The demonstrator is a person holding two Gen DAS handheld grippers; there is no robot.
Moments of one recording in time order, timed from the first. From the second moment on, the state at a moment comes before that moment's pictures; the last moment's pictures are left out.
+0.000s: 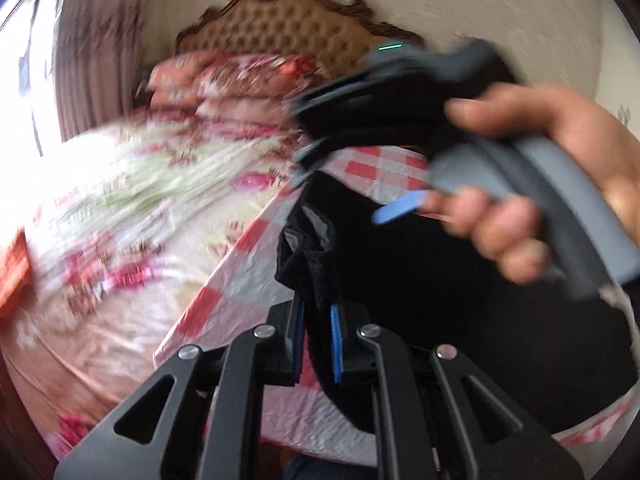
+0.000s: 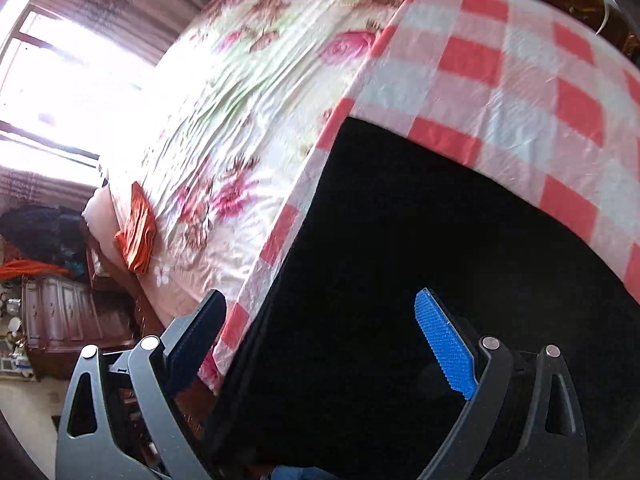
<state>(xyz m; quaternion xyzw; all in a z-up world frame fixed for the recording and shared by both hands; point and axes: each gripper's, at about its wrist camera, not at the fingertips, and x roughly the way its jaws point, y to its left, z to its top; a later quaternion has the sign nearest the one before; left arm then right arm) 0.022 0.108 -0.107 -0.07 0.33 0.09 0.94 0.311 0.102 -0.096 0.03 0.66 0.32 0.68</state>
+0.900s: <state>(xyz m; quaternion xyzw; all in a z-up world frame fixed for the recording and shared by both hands) -0.025 -0.158 -0.170 0.29 0.25 -0.08 0.92 0.278 -0.196 -0.109 0.20 0.58 0.32 0.72</state>
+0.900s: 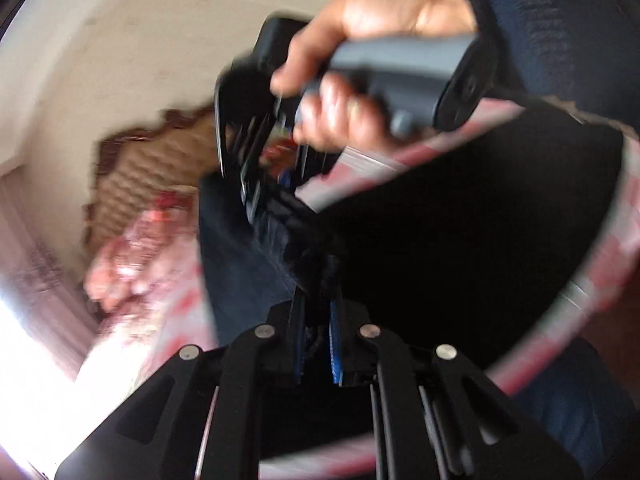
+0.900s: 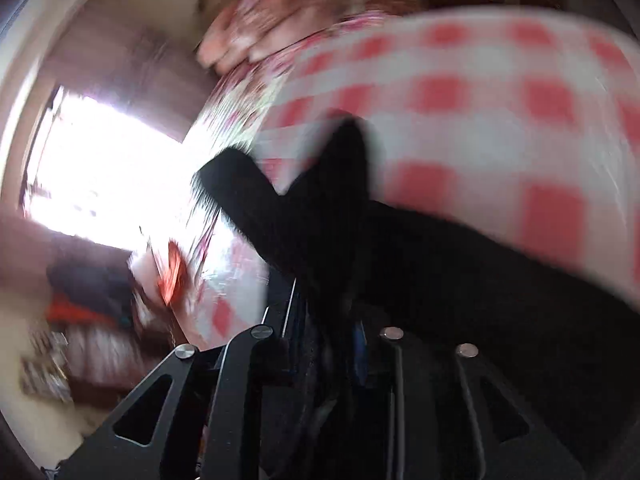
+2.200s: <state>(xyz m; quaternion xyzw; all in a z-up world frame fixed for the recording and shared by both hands) -0.067 -0.192 -0.203 0.38 0.19 -0.13 0.89 0.255 -0.272 -0.129 0.22 0.51 0.24 0.80</state>
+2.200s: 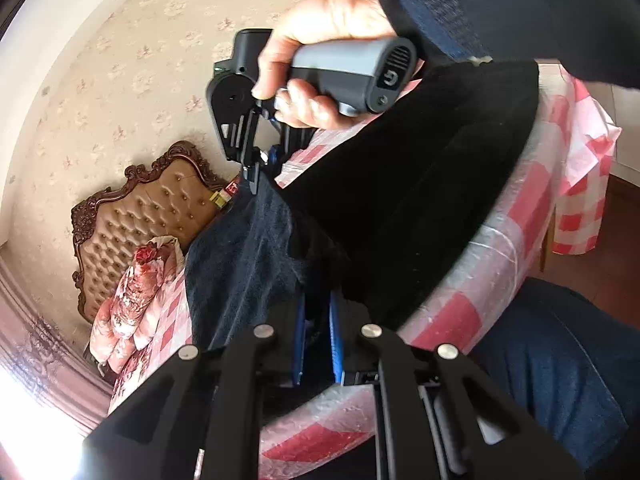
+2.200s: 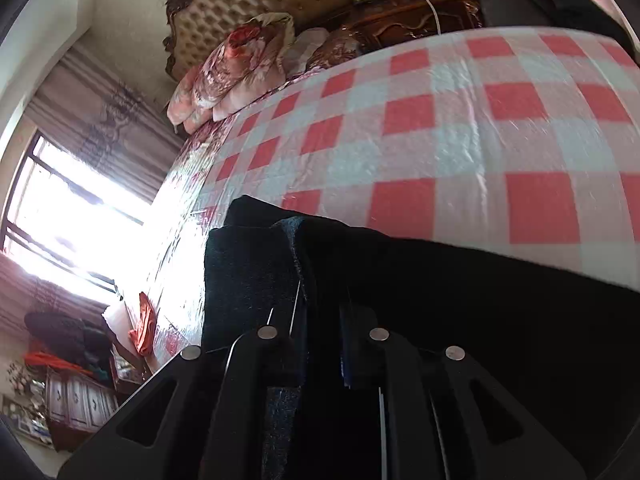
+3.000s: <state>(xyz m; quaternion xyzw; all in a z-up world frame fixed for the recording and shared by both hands) 0.216 0.091 -0.091 -0.11 0.40 -0.28 0.86 0.131 -0.179 -0.130 0.06 0.45 0.17 0.88</state>
